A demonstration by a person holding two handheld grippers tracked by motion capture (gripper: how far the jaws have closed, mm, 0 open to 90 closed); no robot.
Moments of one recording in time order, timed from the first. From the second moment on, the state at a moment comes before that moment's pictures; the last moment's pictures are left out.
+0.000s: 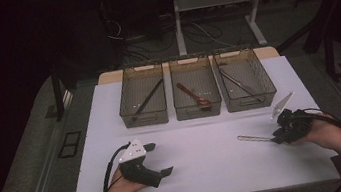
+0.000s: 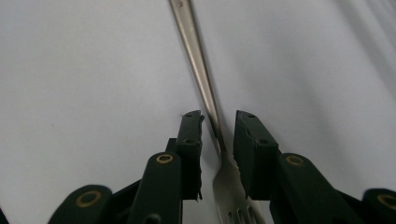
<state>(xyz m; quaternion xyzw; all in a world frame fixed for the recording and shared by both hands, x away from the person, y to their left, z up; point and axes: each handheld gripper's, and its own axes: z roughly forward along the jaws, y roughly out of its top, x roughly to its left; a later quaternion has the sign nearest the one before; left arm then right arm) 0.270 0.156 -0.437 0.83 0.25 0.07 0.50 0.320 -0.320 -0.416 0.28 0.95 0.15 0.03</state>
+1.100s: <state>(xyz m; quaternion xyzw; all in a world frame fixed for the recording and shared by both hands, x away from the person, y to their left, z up) 0.270 0.156 -0.437 0.83 0.25 0.07 0.50 0.326 -0.311 -0.421 0.25 0.96 0.12 0.01</state>
